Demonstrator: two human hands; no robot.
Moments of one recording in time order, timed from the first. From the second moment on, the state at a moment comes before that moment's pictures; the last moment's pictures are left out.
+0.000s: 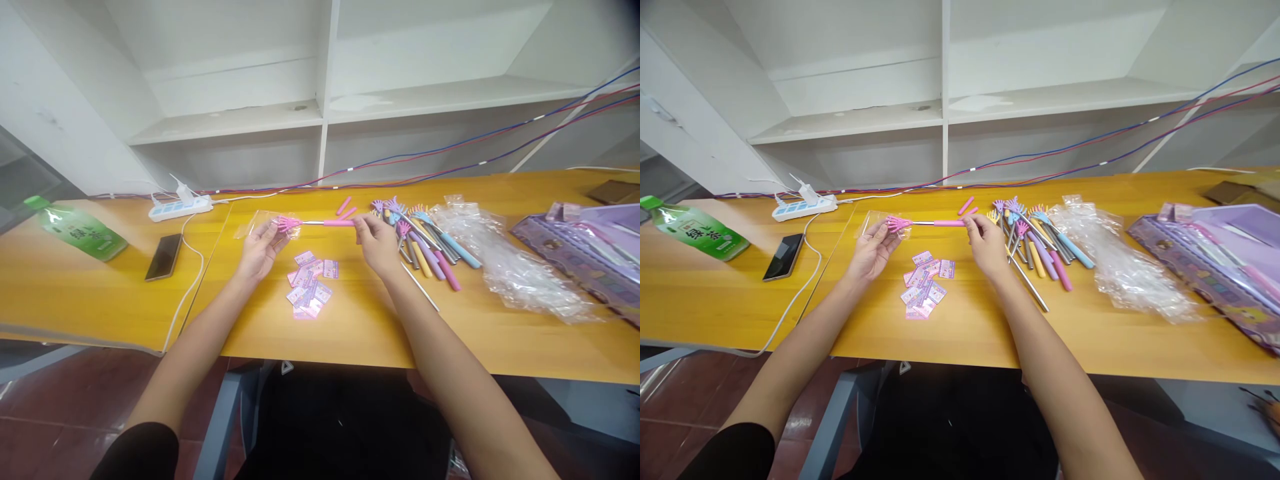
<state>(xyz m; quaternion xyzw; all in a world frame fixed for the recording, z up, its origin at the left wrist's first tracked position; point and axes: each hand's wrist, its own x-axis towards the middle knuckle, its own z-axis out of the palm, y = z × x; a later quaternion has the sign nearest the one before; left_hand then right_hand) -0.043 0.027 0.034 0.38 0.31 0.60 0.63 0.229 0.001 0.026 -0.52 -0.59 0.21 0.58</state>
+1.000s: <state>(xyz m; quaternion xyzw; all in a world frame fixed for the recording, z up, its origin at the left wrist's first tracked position) -0.012 0.004 0.005 0.43 0.35 0.53 0.64 0.181 -0.018 0.004 -0.46 -0.68 0.29 0.48</state>
